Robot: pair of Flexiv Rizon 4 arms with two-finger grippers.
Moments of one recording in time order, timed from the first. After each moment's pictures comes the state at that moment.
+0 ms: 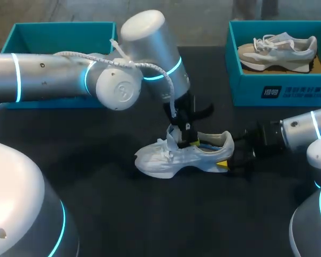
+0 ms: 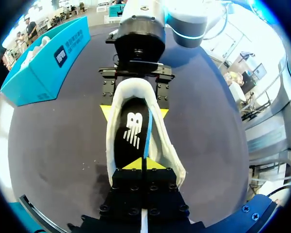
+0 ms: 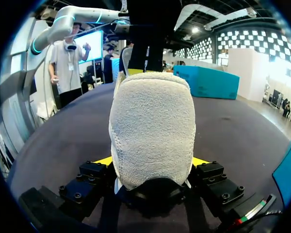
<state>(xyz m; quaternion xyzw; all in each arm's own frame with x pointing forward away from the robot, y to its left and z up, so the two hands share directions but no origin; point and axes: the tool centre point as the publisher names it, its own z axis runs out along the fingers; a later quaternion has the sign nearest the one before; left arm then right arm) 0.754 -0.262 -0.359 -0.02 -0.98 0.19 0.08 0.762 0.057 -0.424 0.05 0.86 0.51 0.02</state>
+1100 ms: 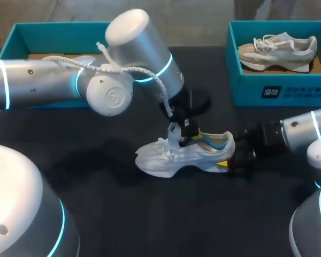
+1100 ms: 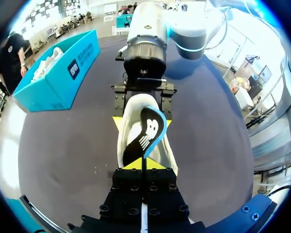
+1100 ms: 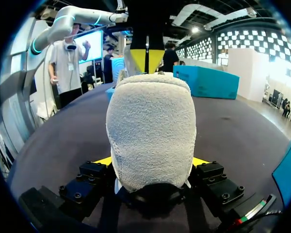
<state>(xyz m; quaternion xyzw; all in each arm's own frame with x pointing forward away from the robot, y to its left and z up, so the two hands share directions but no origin) 0.759 -0.270 -0.333 -0.01 -0.97 0.23 0.03 0.762 0.056 -0.424 0.05 0.86 0.51 0.02</state>
